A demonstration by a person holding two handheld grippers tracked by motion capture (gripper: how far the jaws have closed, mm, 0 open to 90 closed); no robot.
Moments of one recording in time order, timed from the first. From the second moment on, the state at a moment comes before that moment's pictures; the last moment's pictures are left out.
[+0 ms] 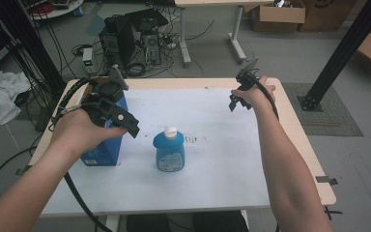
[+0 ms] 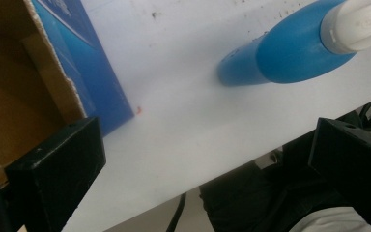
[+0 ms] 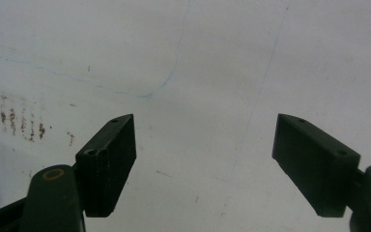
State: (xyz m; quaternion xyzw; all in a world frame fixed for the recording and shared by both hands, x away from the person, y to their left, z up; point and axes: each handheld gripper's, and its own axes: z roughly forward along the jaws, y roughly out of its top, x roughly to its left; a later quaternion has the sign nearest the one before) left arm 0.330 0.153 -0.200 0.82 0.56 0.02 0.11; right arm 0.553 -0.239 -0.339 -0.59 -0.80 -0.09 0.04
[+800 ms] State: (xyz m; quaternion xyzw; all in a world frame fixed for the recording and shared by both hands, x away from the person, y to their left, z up) left arm 0.328 0.155 -0.198 0.82 0.56 0.03 0.11; right arm 0.550 -0.238 -0.337 -0.59 -0.80 -0.09 0.03
